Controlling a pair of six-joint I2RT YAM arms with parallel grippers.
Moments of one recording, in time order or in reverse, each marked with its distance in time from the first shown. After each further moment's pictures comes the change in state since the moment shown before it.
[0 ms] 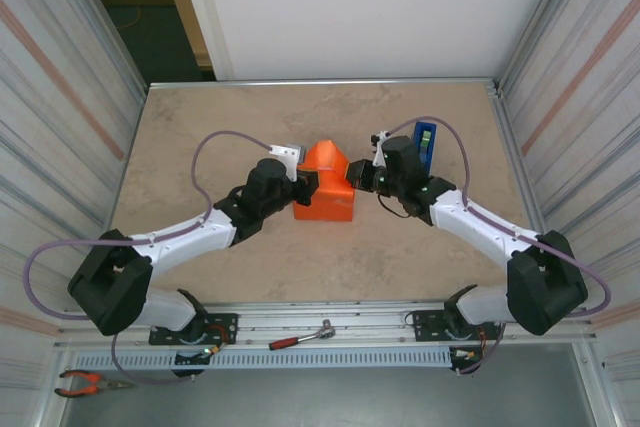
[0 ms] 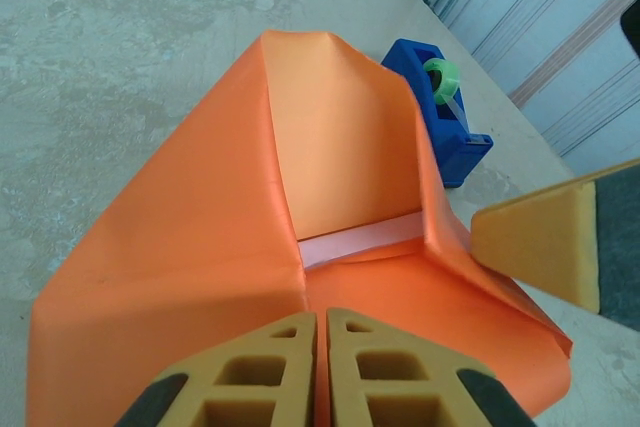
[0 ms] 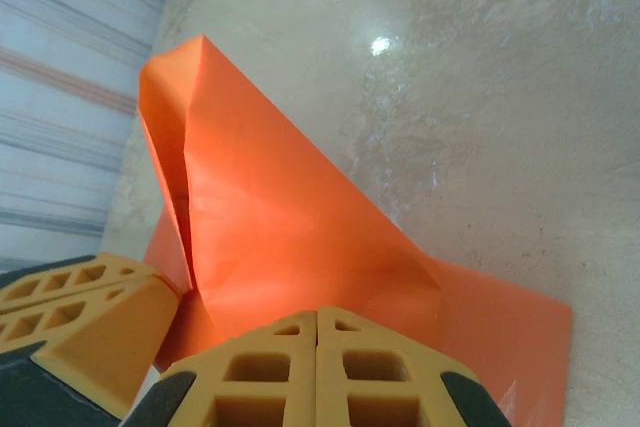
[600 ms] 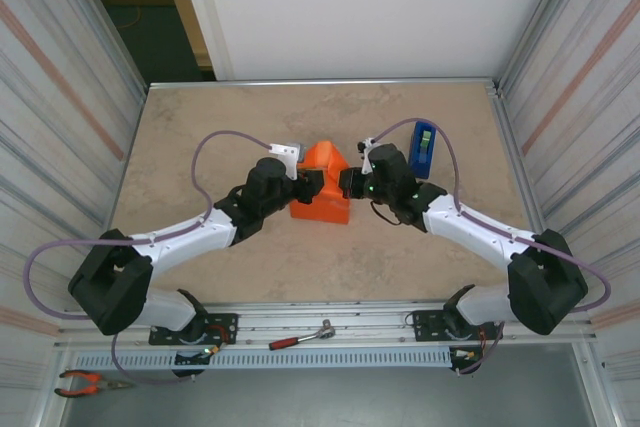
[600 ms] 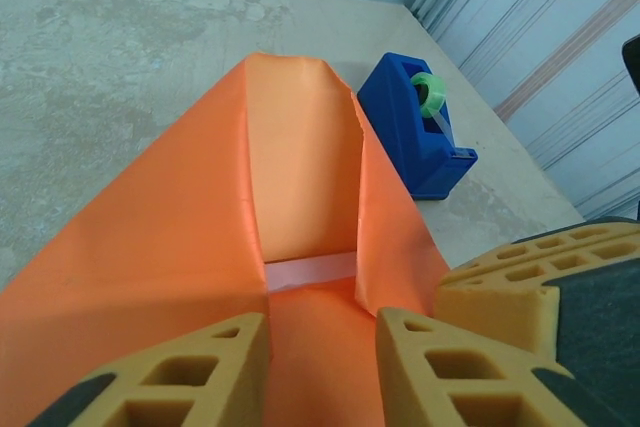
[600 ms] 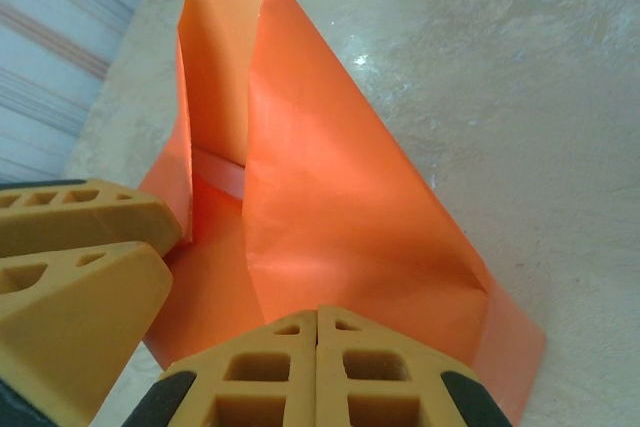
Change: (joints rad) left arm 0.000 0.005 0.004 0.028 0.013 -0.029; right arm 0.111 0.003 -0.003 -0.003 0.147 -0.133
